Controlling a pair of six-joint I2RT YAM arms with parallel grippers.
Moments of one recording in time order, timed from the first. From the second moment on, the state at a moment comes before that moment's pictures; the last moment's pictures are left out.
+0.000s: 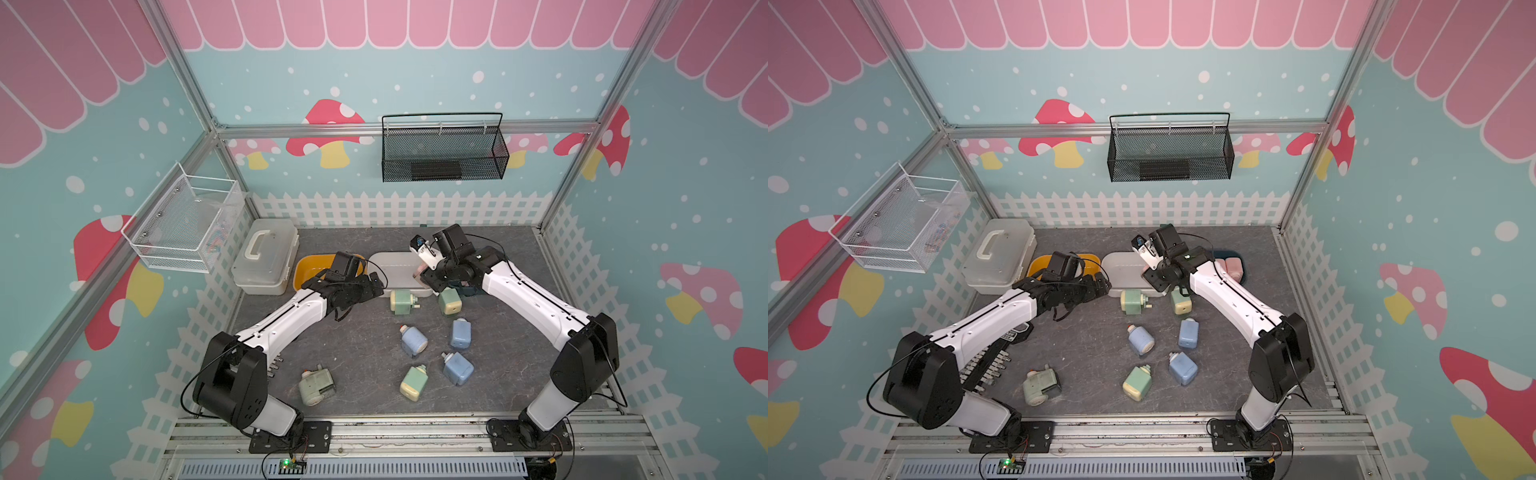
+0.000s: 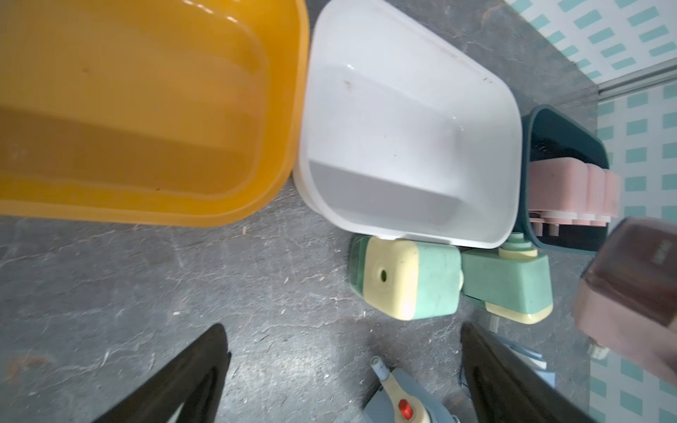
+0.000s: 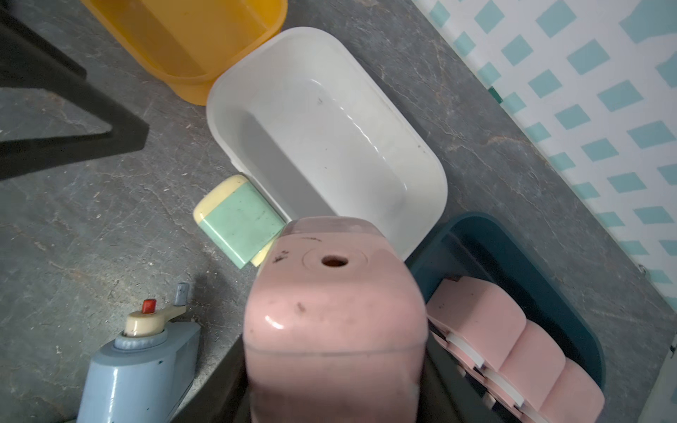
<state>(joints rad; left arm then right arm) -0.43 1.52 1.09 -0.45 0.11 -0.68 0.57 1.67 1.53 -0.76 0.03 -0.28</state>
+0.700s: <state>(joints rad) -0.55 1.74 1.30 -0.45 0.18 -0.59 0.40 1.97 1.81 -0.91 0.14 0.07</state>
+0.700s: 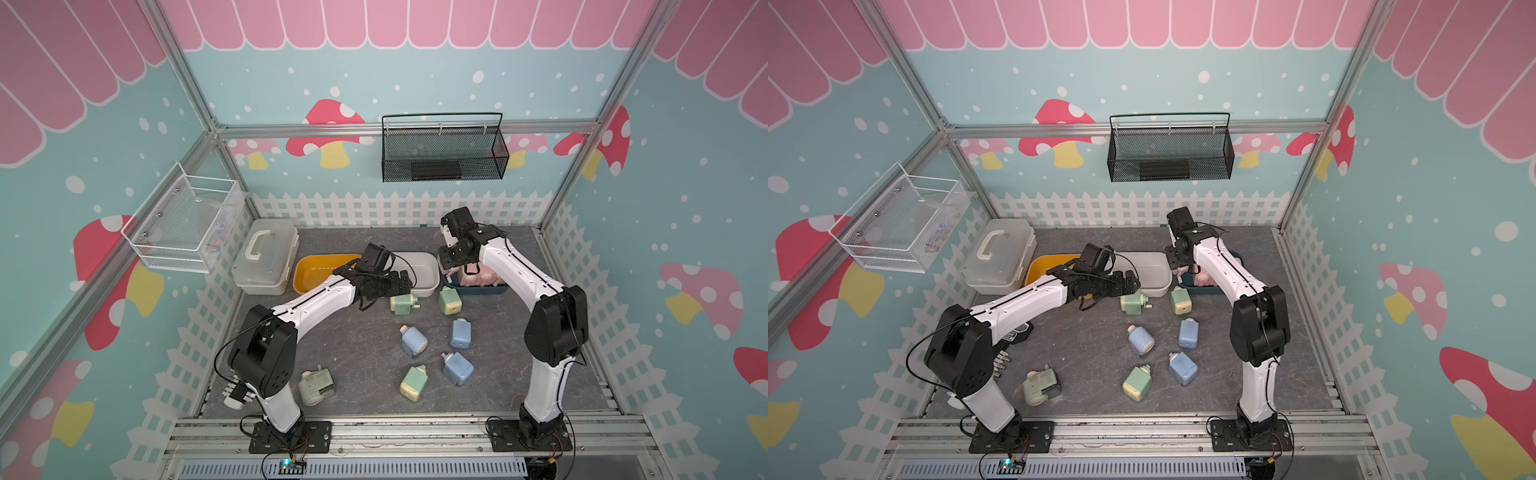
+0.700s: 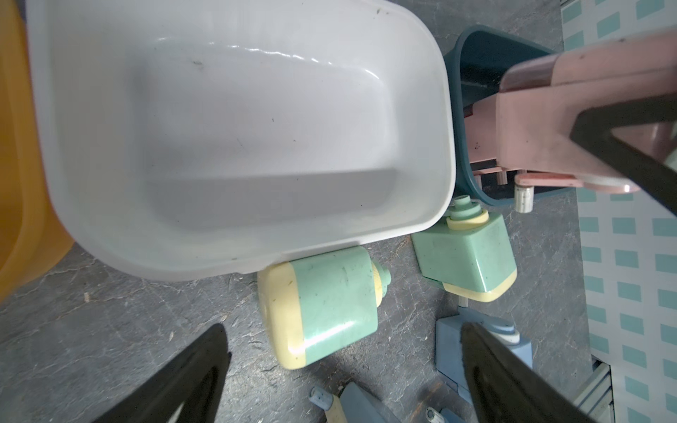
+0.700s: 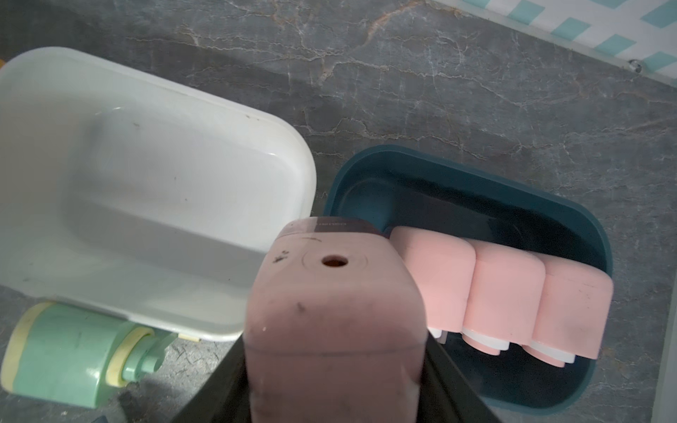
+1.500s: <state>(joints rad) -0.55 1.74 1.29 -0.48 0.18 -0.59 0.39 2.14 2.01 -1.09 0.26 0.20</state>
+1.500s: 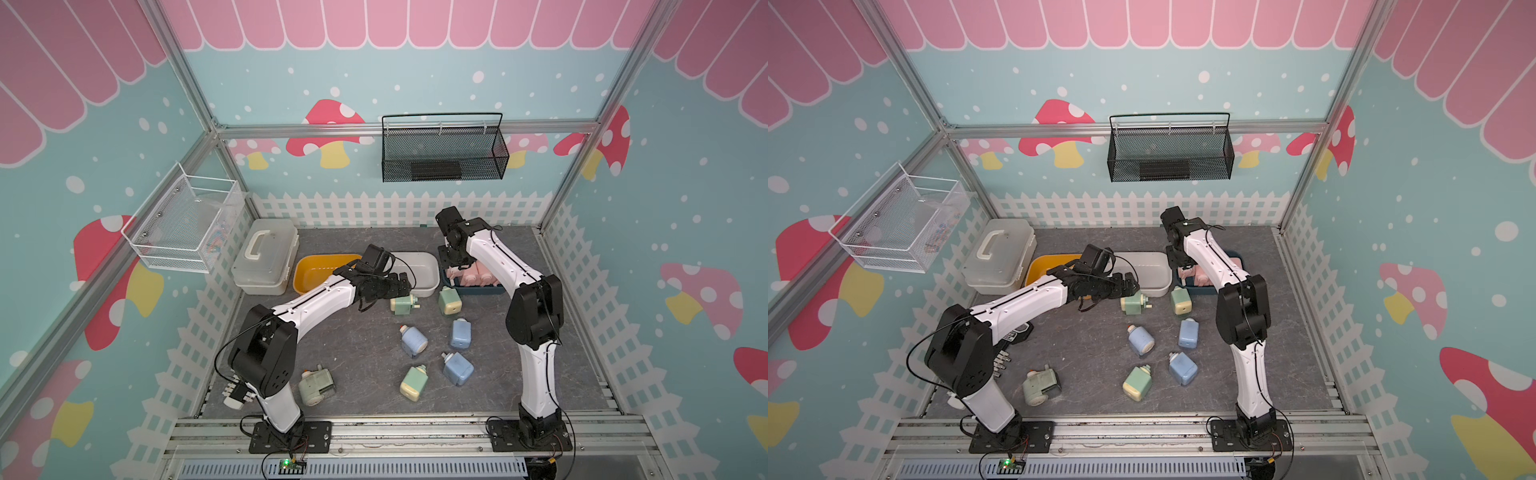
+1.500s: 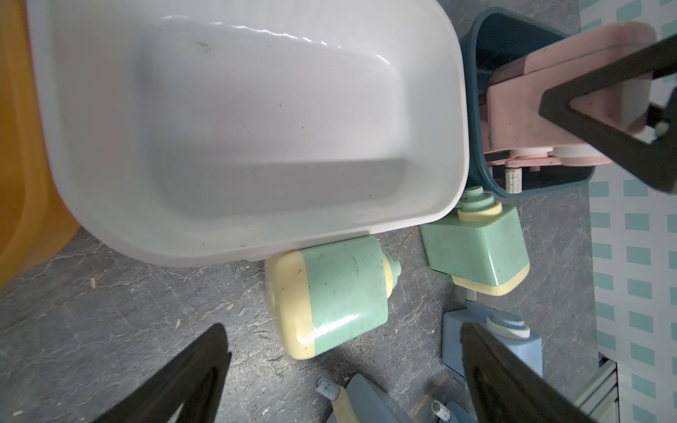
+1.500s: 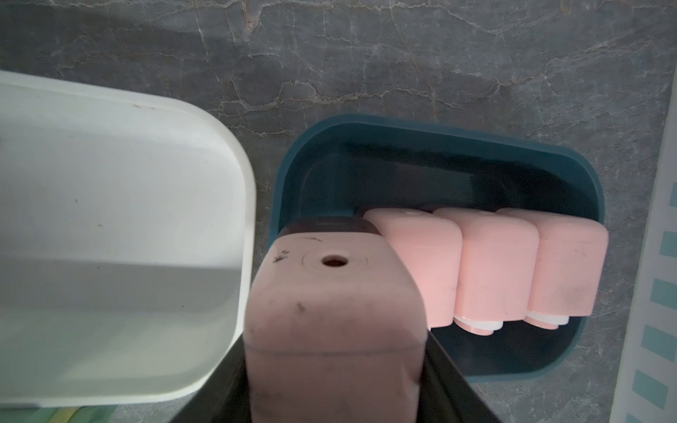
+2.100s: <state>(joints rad) -0.55 1.74 1.28 -0.49 0.17 -0.59 0.38 2.26 2.11 -1.12 0.25 0.17</state>
